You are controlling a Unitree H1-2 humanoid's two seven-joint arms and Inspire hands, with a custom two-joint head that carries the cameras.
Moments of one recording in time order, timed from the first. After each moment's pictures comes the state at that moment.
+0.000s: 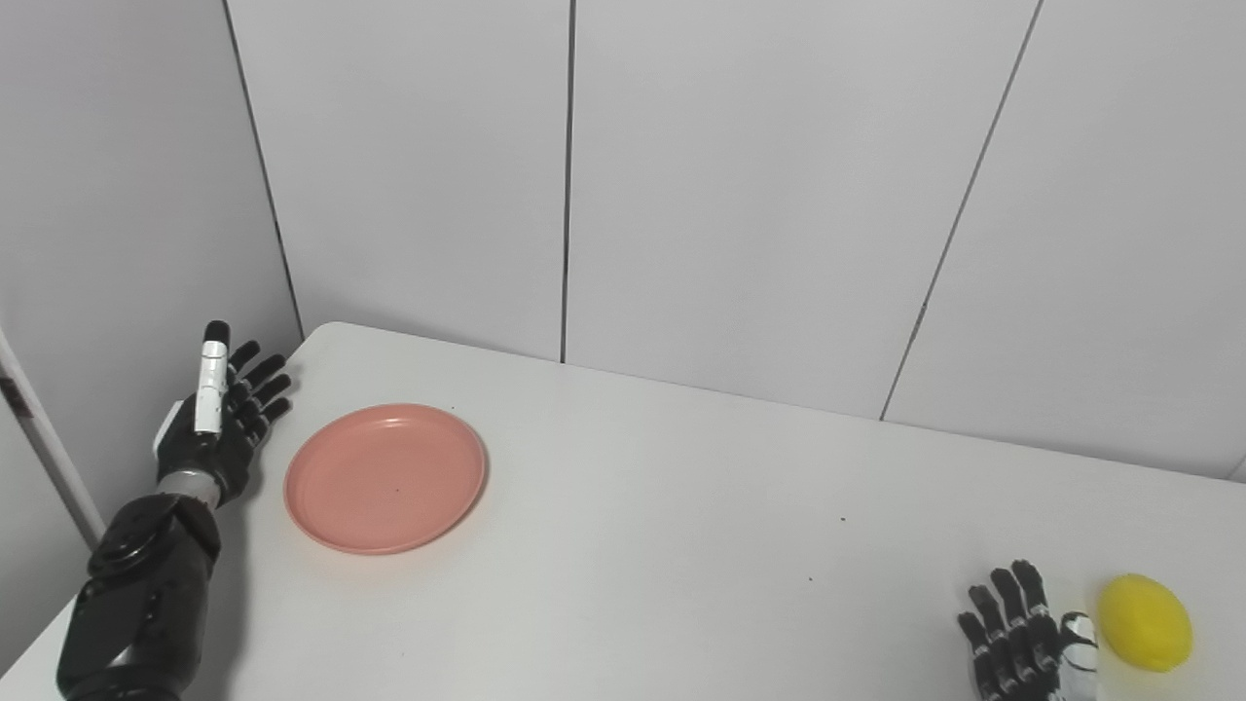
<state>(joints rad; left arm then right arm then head) -0.50 0.43 0.47 0.59 -0.45 0.18 -0.09 0.02 -0.02 -0.12 -0.05 0.36 0.01 0.15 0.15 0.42</state>
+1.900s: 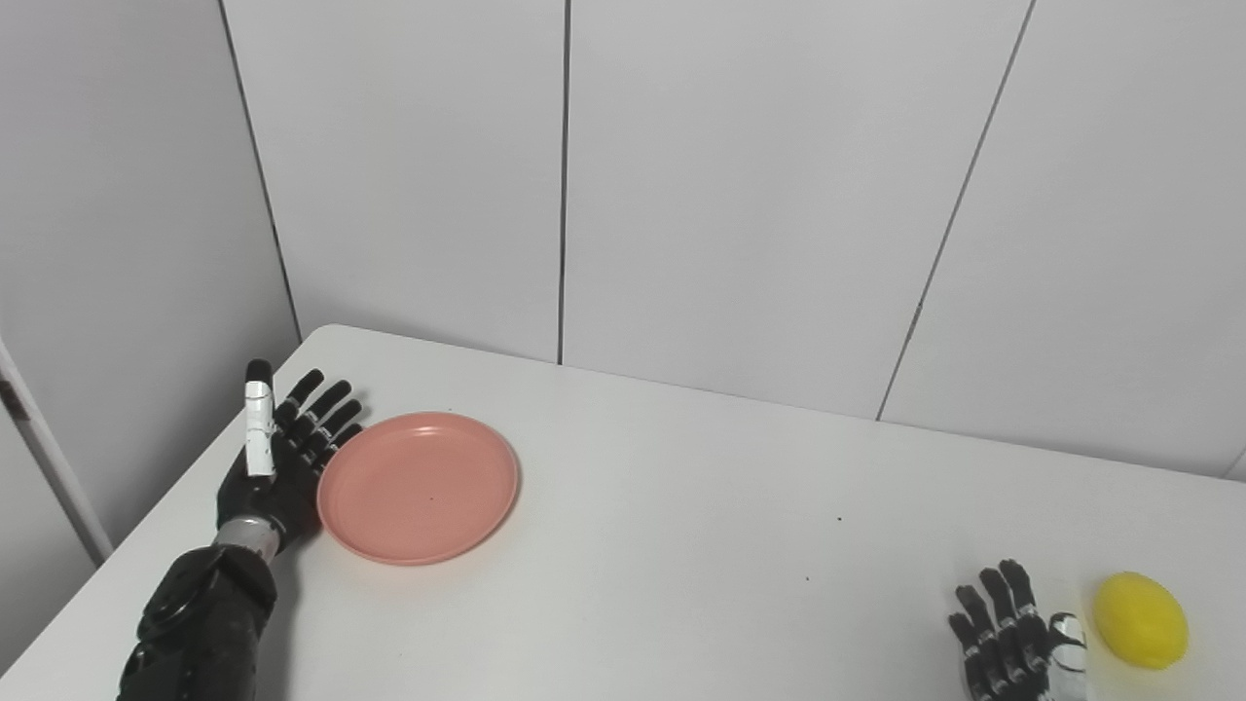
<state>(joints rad) -0.38 0.25 0.45 0.29 -0.53 0.30 -0.05 0.03 -0.02 -0.10 -0.07 0.36 0.01 0.14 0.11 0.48</state>
